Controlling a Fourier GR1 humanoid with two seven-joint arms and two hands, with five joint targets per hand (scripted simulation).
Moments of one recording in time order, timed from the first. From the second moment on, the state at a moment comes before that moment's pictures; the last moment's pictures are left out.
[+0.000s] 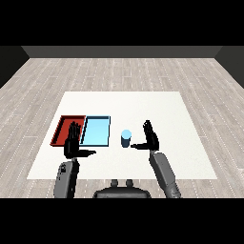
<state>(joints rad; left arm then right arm) 0.00 0.03 0.07 -1.59 0.15 -0.09 -0.40 -0.20 0.00 0.13 -1.29 -0.23 -0.08 -0.29</state>
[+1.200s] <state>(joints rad) 0.00 0.04 0.07 -1.59 0.16 -0.09 -0.43 -0.32 0.00 0.30 -0.99 -0.42 -0.16 -0.45</state>
